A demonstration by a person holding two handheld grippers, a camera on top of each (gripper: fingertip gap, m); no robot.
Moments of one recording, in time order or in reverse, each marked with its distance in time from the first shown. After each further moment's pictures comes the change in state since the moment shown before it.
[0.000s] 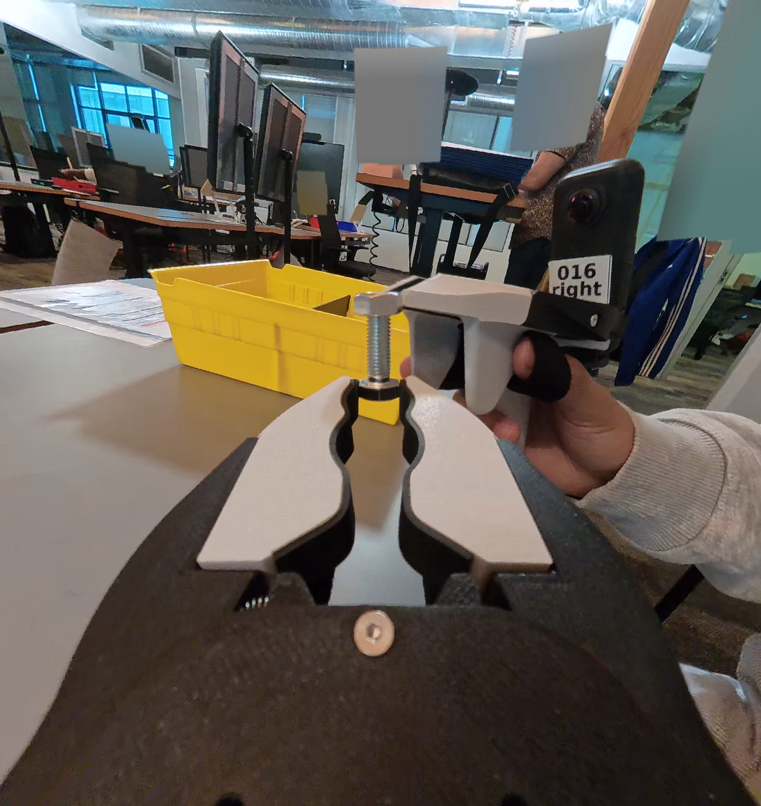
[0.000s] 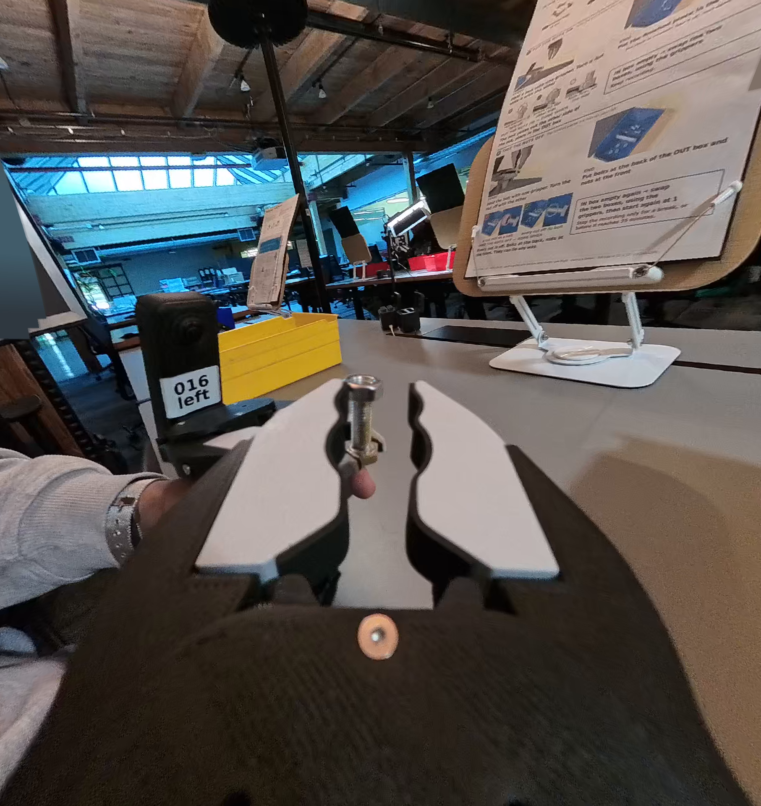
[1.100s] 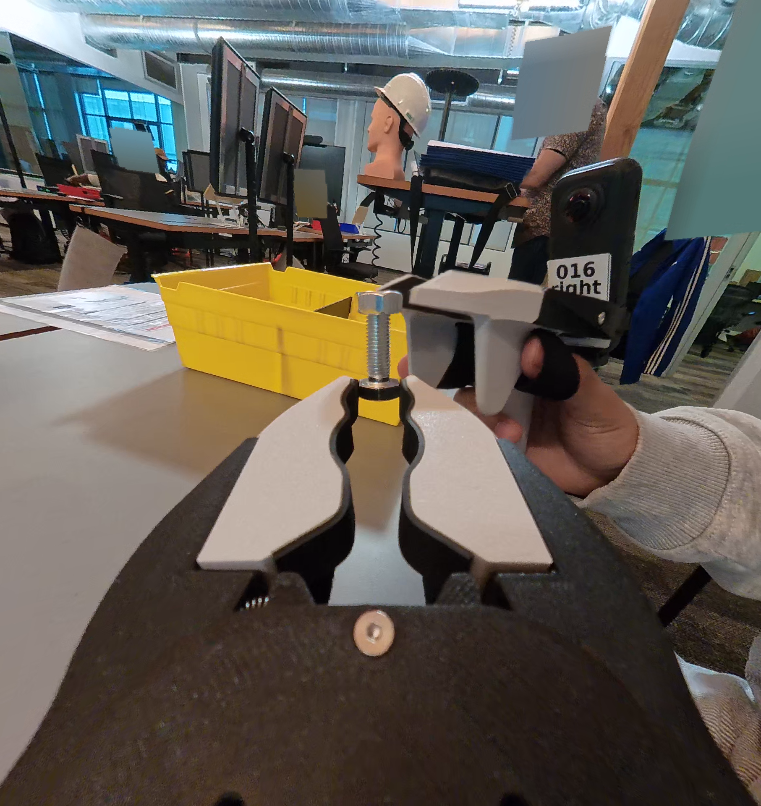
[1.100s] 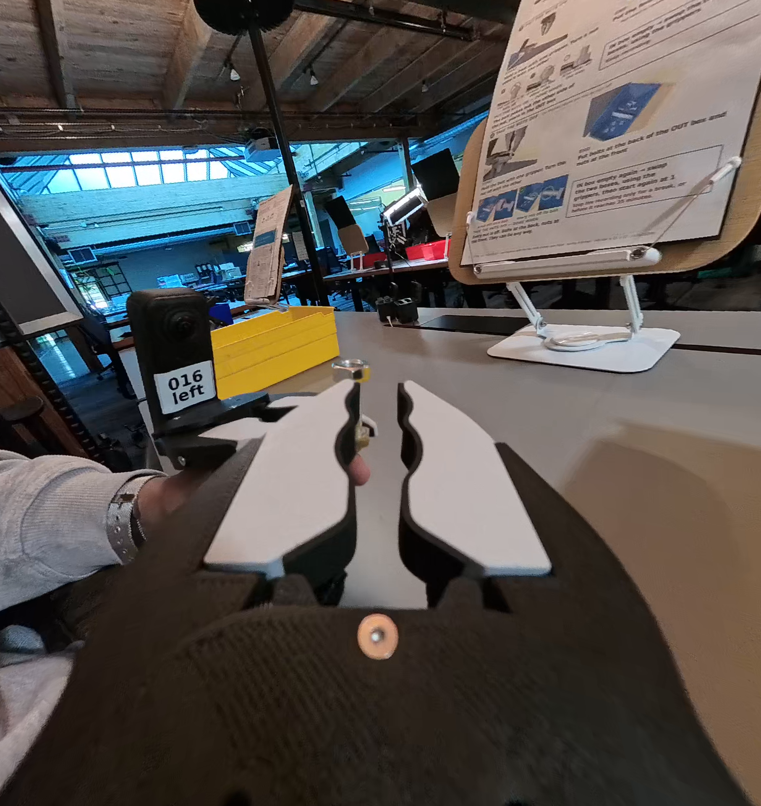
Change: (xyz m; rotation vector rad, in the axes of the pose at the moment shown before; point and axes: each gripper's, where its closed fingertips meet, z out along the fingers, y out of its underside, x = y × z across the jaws) left arm 0.000 -0.001 0.000 0.002 -0.004 0.016; right arm 0.004 0.003 -0.001 -0.019 0.007 0.022
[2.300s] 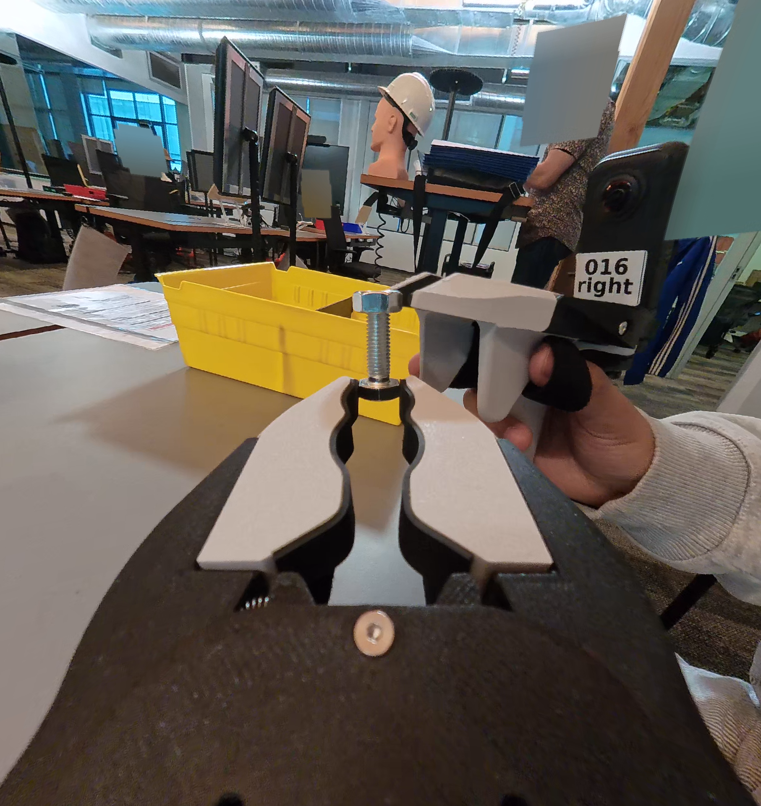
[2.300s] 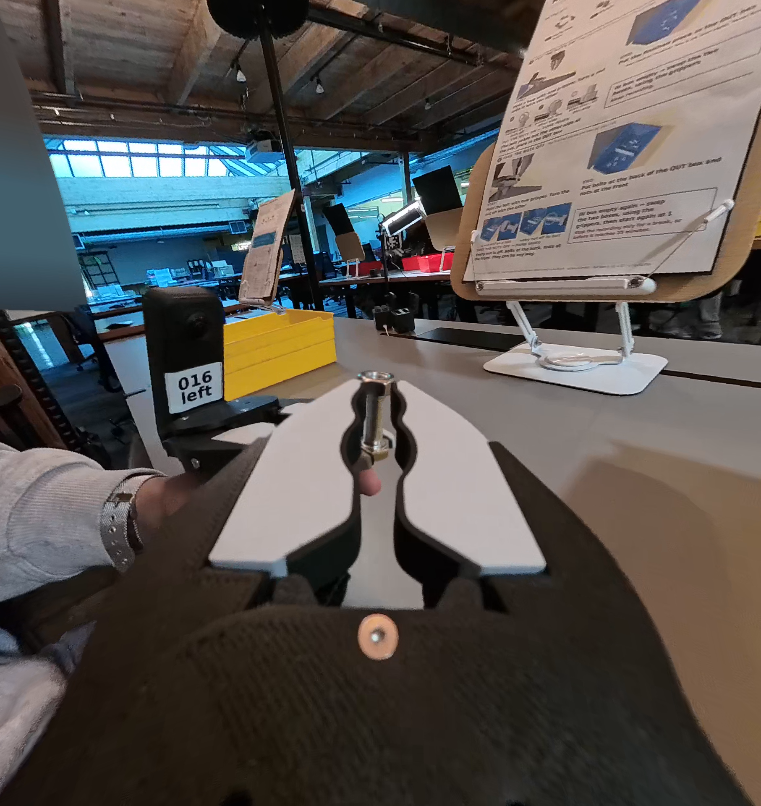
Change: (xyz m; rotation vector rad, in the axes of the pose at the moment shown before) left arm -0.001 0.000 0.000 -0.001 -0.009 0.001; right arm -0.011 -0.004 0.001 0.015 0.011 -0.073
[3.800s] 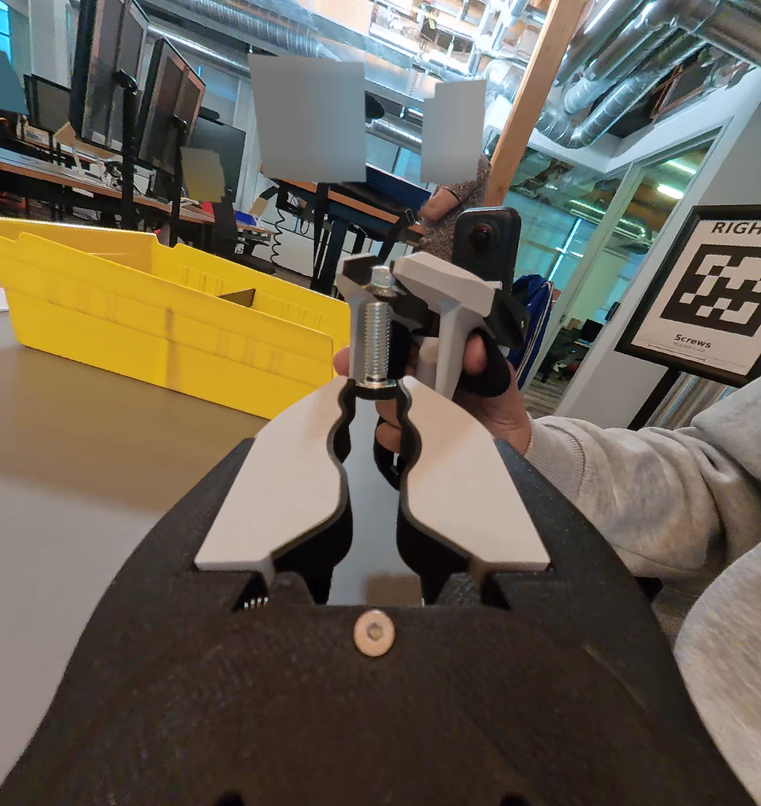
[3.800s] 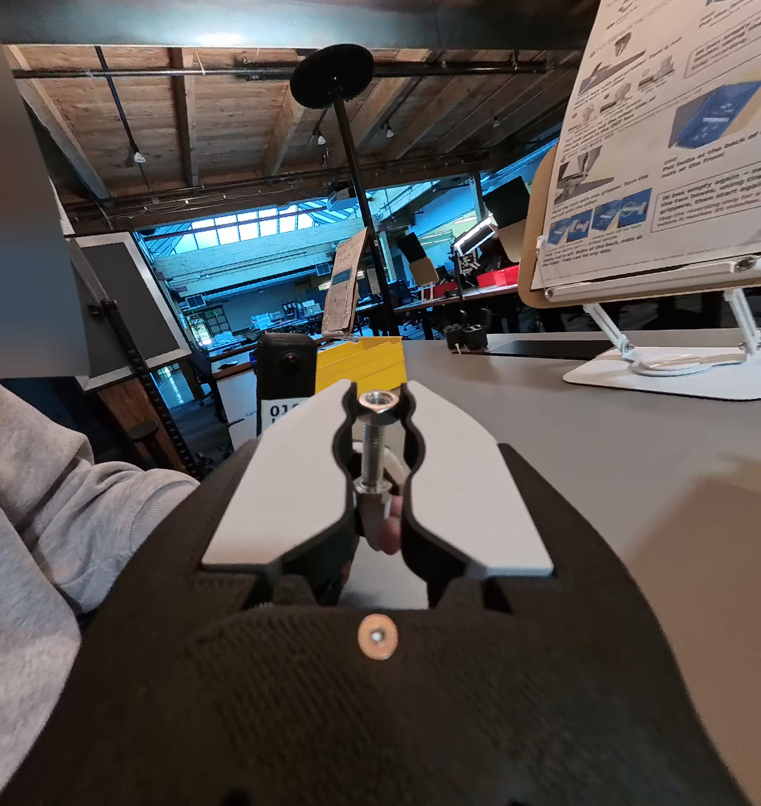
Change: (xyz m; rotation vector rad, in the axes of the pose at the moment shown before) left arm 0.031 0.000 0.001 0.018 0.245 -0.218; right arm -0.010 -0.011 -0.004 0.068 -0.176 0.174
